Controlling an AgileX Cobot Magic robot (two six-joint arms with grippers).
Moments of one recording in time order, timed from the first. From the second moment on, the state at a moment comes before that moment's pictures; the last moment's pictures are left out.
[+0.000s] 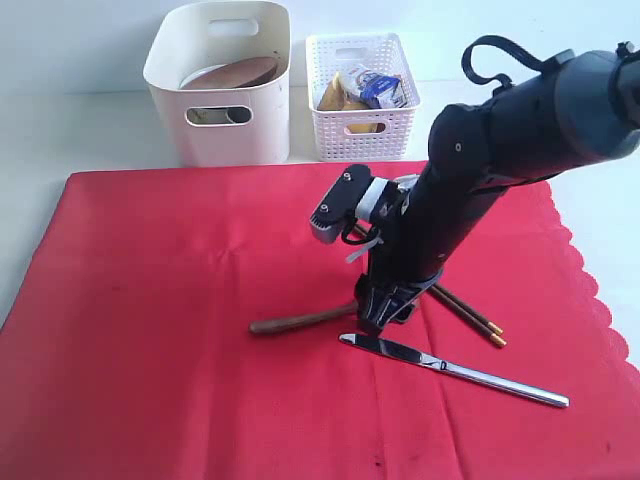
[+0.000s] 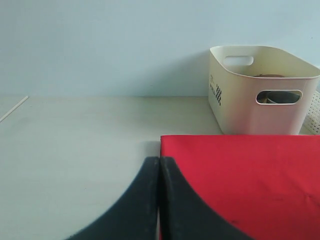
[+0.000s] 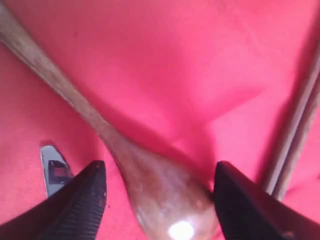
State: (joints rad) left arm -0.03 0.01 0.00 0.07 0.21 -0.06; right arm 0.70 1.94 -1.02 0.28 0.53 -0.70
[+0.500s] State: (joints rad) left arm -0.03 0.01 0.00 0.07 0.21 -0.06; right arm 0.70 1.95 -1.02 0.28 0.52 -0.76
